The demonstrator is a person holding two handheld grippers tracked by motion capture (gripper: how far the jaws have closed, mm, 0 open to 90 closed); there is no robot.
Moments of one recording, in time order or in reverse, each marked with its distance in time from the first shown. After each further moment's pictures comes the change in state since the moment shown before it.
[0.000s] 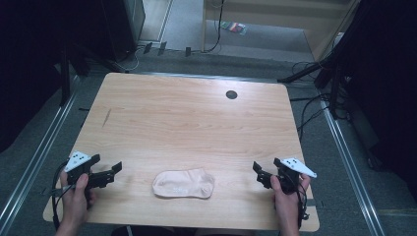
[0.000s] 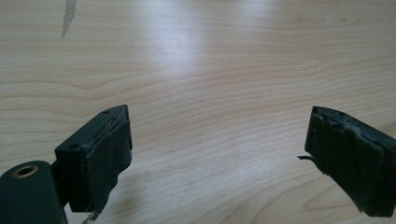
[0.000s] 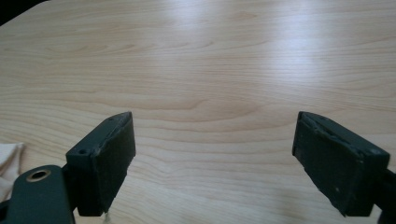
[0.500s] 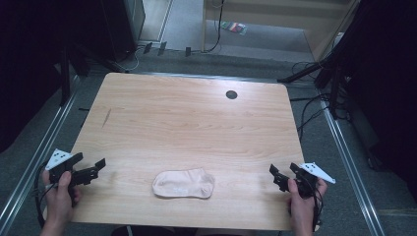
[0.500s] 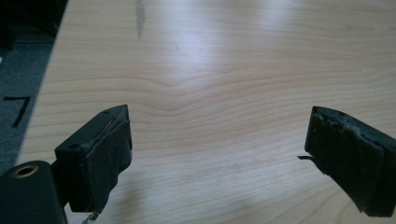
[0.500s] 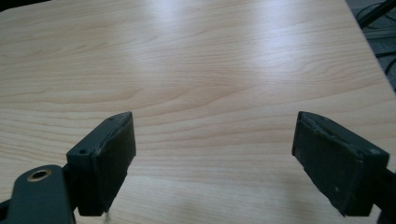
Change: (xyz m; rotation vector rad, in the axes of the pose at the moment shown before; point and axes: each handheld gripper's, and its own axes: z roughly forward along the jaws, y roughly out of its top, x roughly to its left) left arm 0.046 -0.002 -0.013 -0.026 0.075 -0.036; right arm -0.046 -0.010 -0.017 -0.007 -0.064 0.062
